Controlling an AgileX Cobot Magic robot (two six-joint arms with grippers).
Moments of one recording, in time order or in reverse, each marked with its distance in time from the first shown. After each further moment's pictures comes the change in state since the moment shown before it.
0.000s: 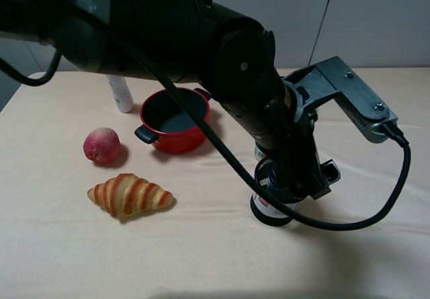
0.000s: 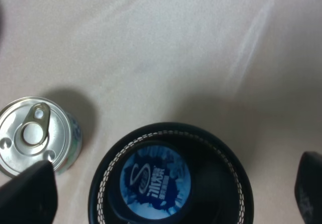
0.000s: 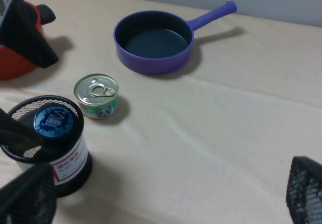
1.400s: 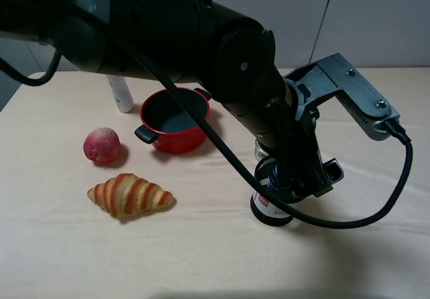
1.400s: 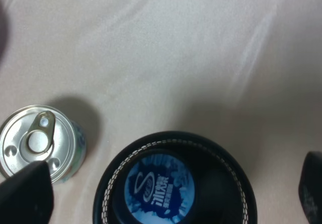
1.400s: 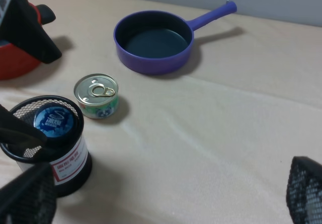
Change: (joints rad) left arm 0.000 0.000 0.000 0.004 -0.021 0.000; right arm 0.000 0.000 0.000 0.001 0.000 0.000
